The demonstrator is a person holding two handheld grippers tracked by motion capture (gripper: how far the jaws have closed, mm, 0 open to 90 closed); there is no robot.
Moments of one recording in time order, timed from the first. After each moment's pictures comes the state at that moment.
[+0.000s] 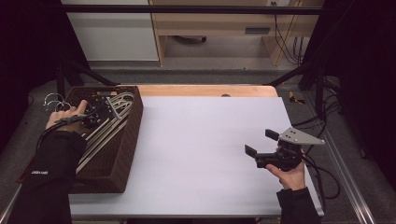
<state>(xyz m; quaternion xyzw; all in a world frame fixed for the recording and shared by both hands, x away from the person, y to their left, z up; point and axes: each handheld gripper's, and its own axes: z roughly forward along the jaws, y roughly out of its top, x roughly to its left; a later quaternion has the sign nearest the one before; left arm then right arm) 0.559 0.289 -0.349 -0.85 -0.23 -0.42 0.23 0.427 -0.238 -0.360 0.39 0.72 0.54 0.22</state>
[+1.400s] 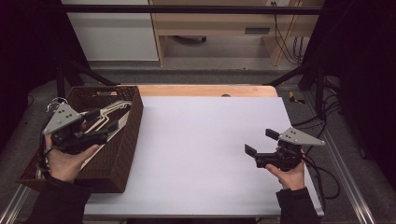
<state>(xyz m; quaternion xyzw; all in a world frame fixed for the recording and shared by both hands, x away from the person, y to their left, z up) 0.420 0.288 -0.286 -0.72 -0.38 -0.30 -0.50 0.427 -0.237 -0.360 0.39 0.71 0.54 0.22</state>
